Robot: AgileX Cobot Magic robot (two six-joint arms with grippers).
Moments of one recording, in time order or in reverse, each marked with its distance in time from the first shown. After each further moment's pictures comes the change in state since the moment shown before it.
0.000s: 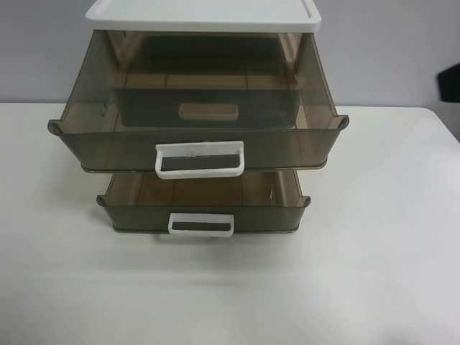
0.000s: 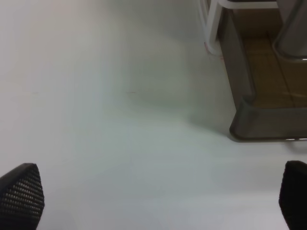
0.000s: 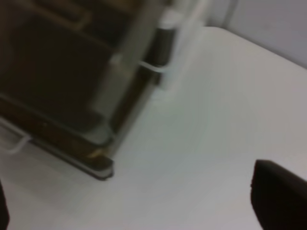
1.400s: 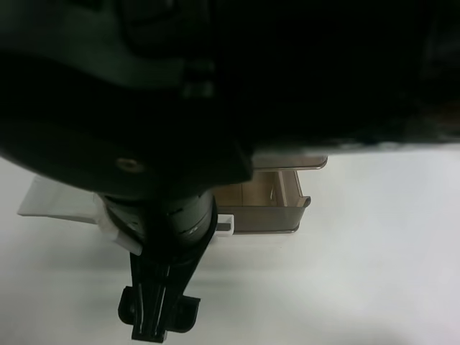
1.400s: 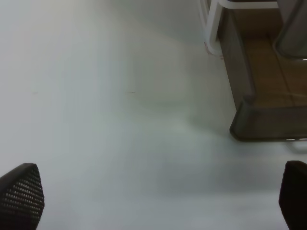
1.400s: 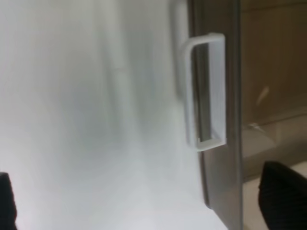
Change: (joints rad) left arm 0.000 0.000 0.000 0.000 0.000 0.000; right arm 0.818 0.921 -0.355 -0.344 0.161 0.167
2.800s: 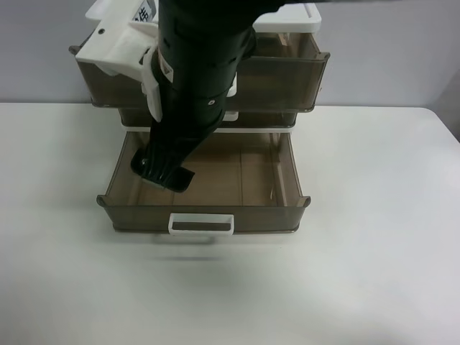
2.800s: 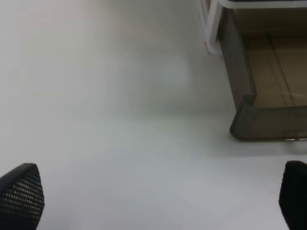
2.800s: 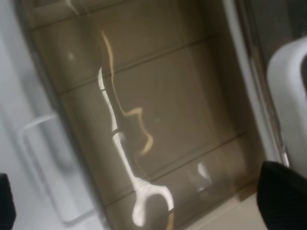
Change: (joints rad) left arm 0.000 0.000 0.000 0.000 0.000 0.000; right arm -0.284 0.000 -0.091 -0.023 -0.205 -0.073
